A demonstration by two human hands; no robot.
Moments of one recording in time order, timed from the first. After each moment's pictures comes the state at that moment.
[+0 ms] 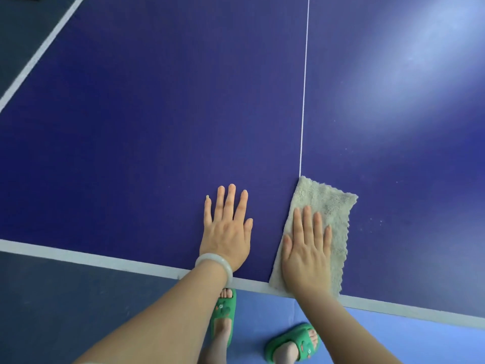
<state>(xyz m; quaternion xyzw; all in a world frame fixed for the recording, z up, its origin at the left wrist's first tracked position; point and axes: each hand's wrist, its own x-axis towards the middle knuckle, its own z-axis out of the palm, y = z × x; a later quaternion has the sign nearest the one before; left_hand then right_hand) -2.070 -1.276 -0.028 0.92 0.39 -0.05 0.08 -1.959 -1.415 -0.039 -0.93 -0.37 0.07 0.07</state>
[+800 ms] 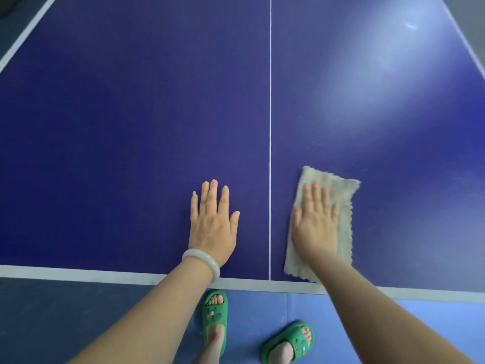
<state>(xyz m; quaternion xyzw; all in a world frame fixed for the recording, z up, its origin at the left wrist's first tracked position) -2.042 -1.286 -0.015 0.92 0.38 -0.01 0.10 -1.871 -1.426 -0.031 -0.94 -0.31 0.08 0.07</state>
